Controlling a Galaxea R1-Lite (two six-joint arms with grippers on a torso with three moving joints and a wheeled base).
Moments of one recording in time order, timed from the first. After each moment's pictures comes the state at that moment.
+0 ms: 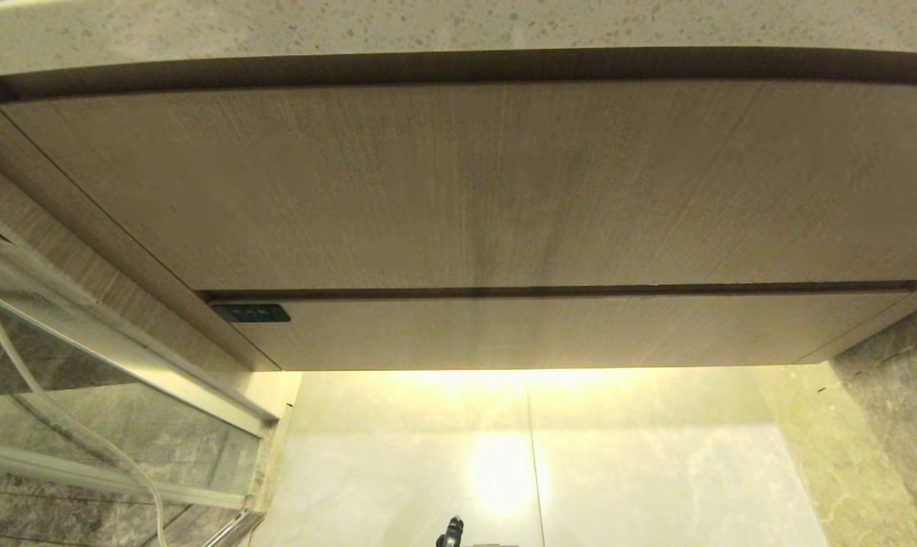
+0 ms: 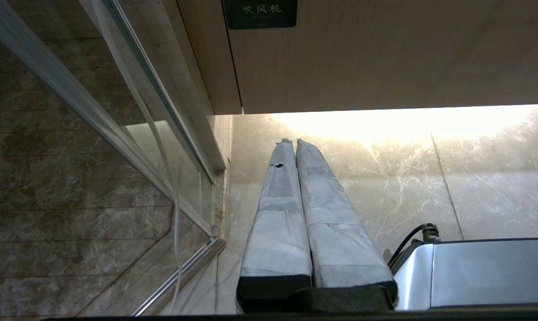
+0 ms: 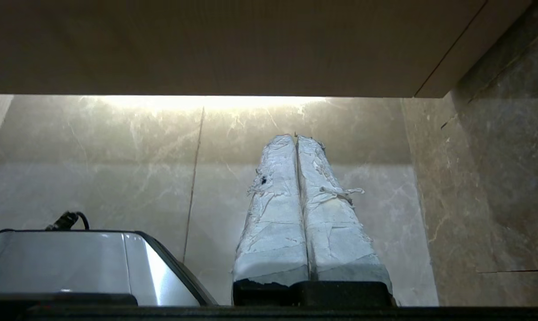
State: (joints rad) left arm 0.00 0.00 0.00 0.00 0.00 0.01; right arm 0.00 0.02 0.00 -0.01 0.01 -0.03
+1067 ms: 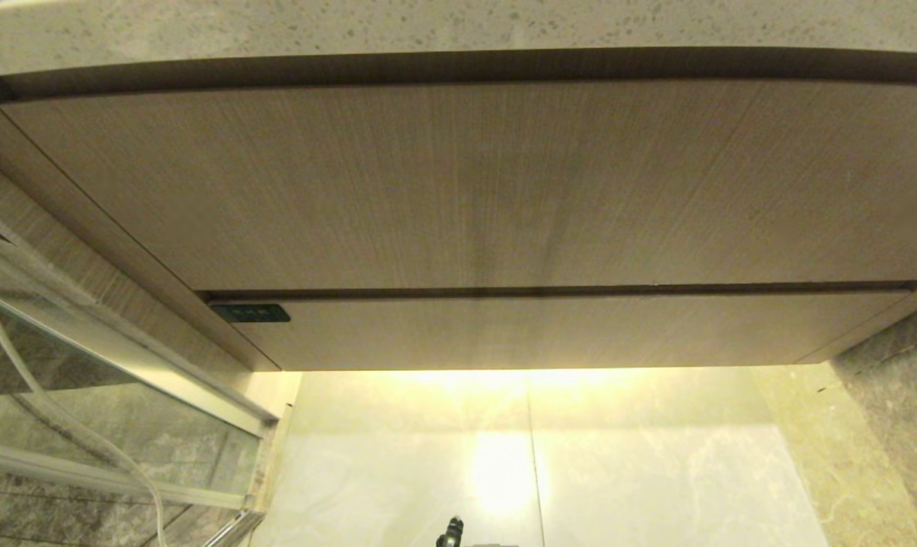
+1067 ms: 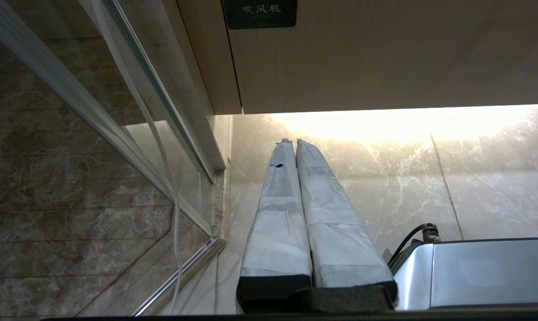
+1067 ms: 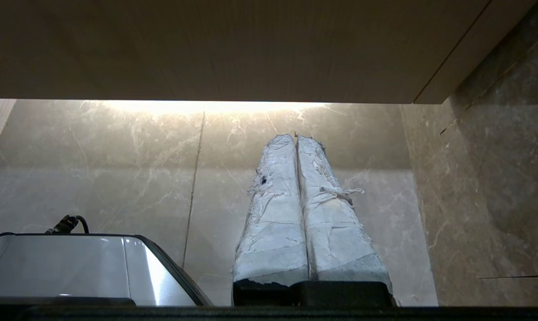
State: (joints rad) left arm 0.00 0.00 0.00 0.00 0.00 0.01; right arm 0.00 0.00 0.00 0.00 0.01 -0.04
